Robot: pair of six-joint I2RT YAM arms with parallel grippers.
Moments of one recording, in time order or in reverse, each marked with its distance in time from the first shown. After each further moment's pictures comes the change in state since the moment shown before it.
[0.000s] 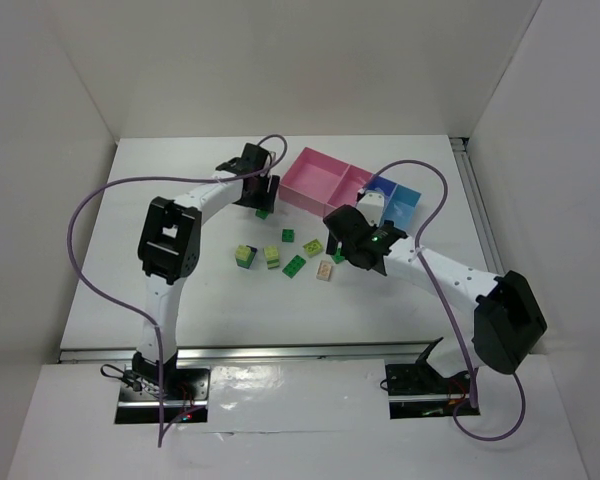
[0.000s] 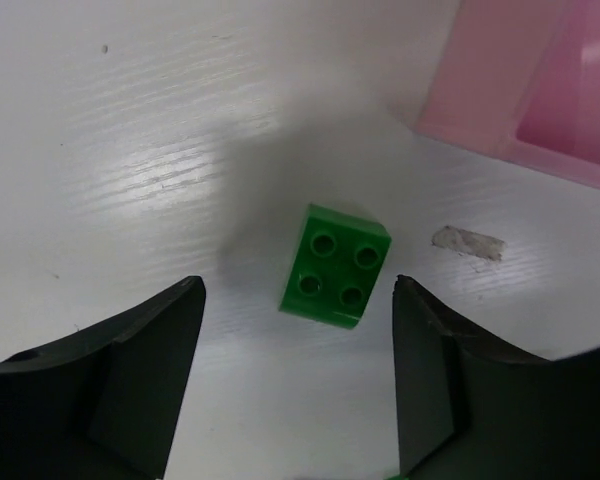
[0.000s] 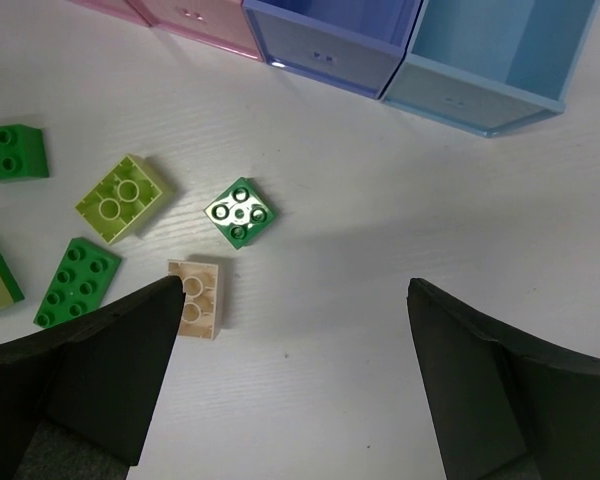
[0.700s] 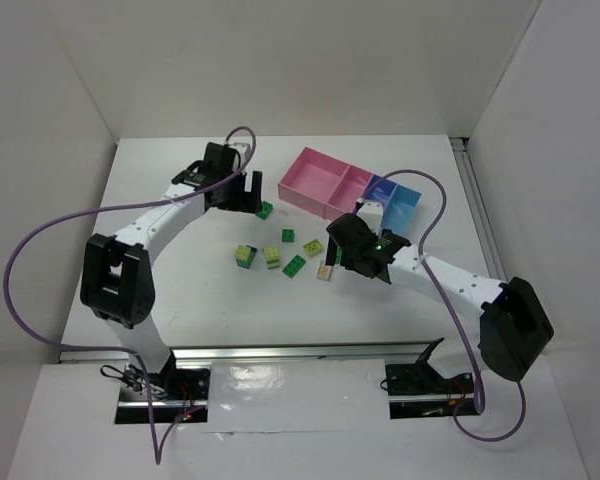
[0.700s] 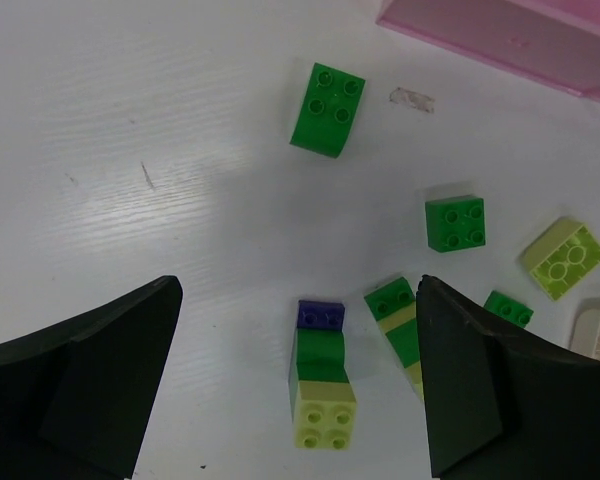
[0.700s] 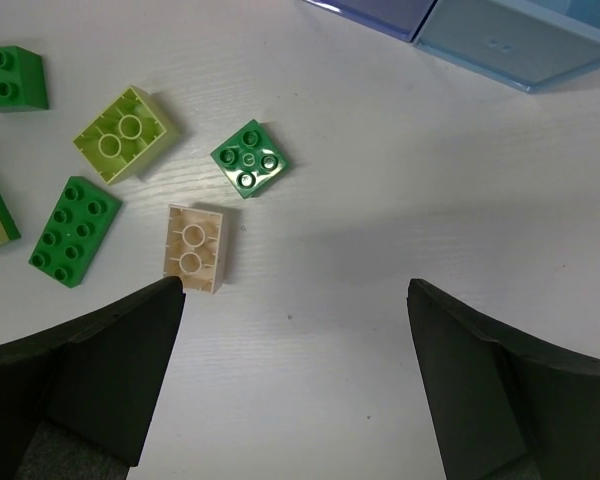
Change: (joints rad) left arm 0.046 -0.481 -0.343 0.016 0.075 -0.029; right arm 0.018 -0.043 -0.074 0.019 -0.093 -0.008
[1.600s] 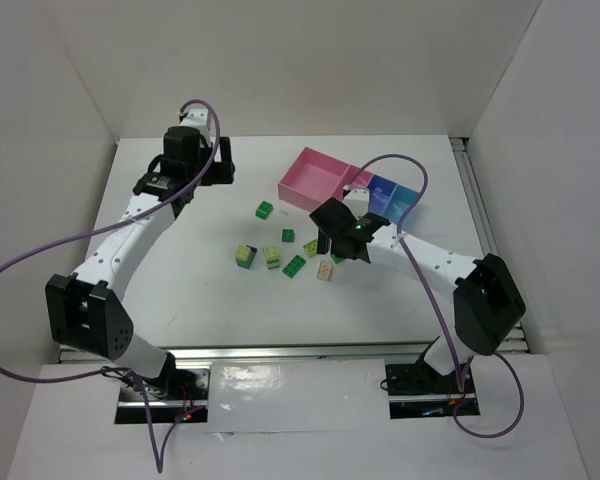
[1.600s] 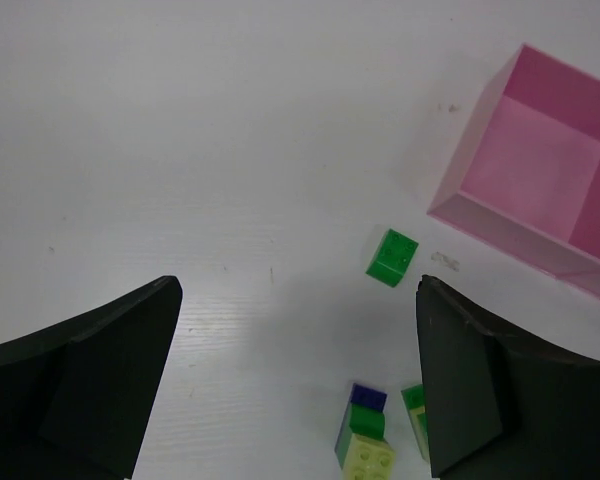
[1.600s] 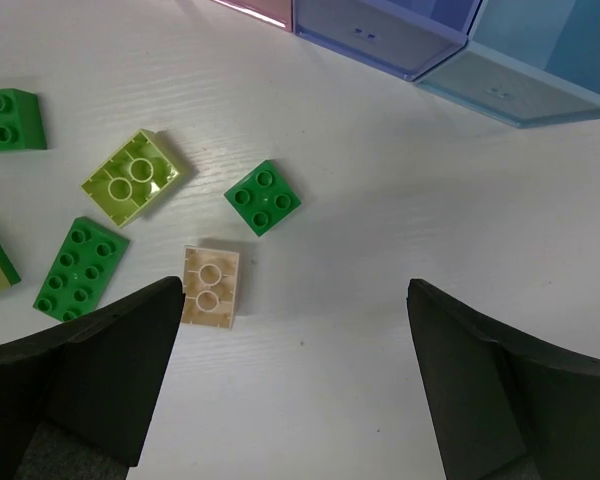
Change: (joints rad) left arm 0.076 -0.246 -0.061 0.182 -0.182 -0.019; right arm 0.002 0.180 0.212 -0.124 0.057 0.005
